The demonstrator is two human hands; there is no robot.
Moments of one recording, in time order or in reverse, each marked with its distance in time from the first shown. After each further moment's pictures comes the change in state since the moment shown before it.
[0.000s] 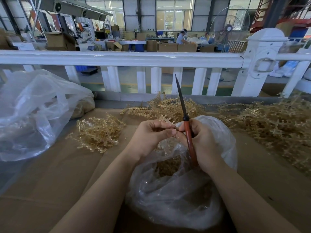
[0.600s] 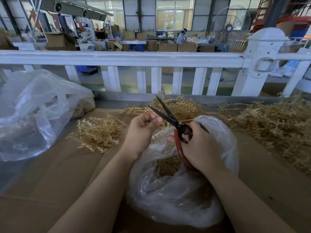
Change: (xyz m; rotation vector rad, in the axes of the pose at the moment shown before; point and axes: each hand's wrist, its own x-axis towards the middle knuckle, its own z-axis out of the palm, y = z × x) left_hand 0.005 -0.003 -0.009 0.090 0.192 0.142; right_hand -0.002 0.005 -0.002 -0.657 0.119 -0.051
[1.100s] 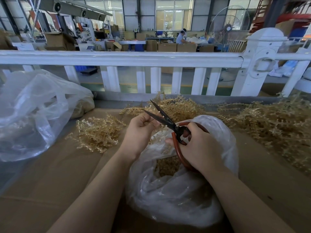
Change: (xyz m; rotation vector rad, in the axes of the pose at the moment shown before) left_hand -0.001 0.002 -0.002 0.057 0.026 -0.021; right_hand -0.001 -0.001 -0.003 -0.070 -0.013 -0.057
